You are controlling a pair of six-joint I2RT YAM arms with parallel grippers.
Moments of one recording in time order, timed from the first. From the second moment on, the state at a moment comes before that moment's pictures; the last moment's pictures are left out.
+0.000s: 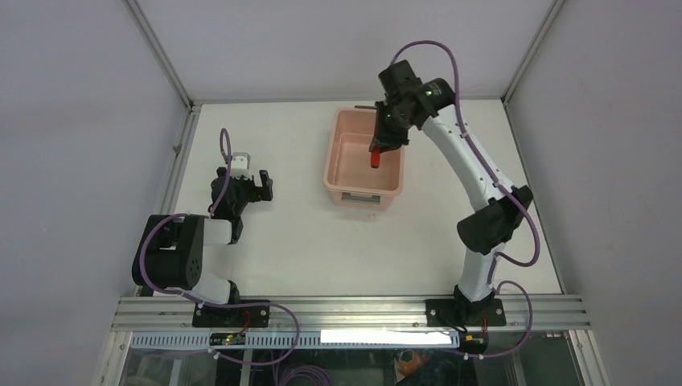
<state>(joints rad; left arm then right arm) -0.04 1.51 0.36 0.84 0.04 -0.03 0.49 1.85 2.16 -1.37 -0.04 0.53</state>
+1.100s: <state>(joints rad) -0.04 1.51 0.36 0.84 0.04 -0.03 0.58 2.22 1.81 -0.94 0.16 0.60</state>
